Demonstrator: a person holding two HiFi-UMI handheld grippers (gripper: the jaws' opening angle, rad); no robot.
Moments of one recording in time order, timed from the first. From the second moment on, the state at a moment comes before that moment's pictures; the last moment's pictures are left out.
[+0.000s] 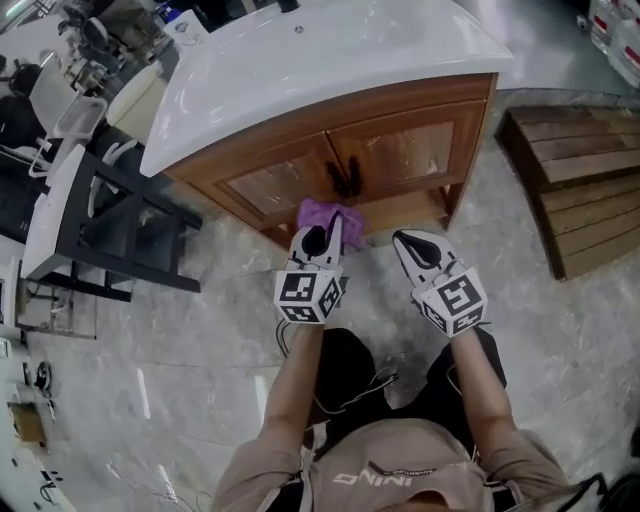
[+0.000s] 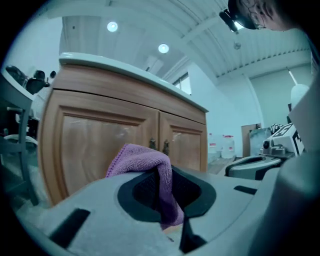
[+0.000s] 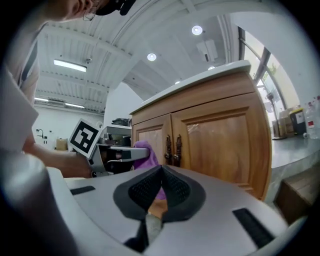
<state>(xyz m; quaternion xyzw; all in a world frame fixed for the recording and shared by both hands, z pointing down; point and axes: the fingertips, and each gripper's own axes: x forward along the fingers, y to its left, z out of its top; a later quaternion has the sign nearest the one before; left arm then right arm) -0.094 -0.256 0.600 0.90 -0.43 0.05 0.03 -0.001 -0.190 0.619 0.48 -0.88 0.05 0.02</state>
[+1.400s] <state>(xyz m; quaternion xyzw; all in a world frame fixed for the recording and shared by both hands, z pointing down) -0.279 -0.344 0.690 0.77 -0.64 0.02 0.01 -0.101 -0.190 0.661 0.39 -0.92 0.06 0.08</state>
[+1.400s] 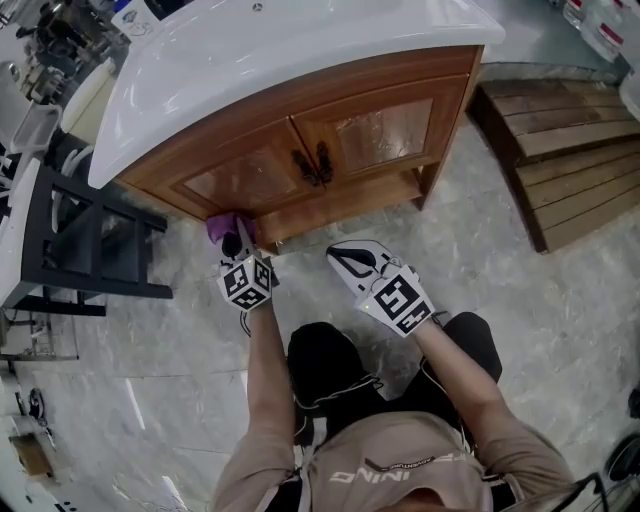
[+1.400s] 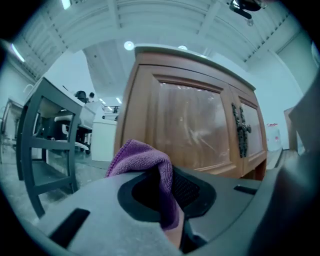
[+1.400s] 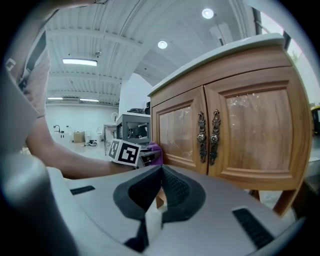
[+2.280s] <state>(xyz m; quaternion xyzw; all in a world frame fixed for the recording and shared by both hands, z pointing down) -0.120 -0.336 0.689 0.83 -0.56 0.01 0.06 -0.032 -0.175 0.659 0.45 -0.89 0.07 0.05</state>
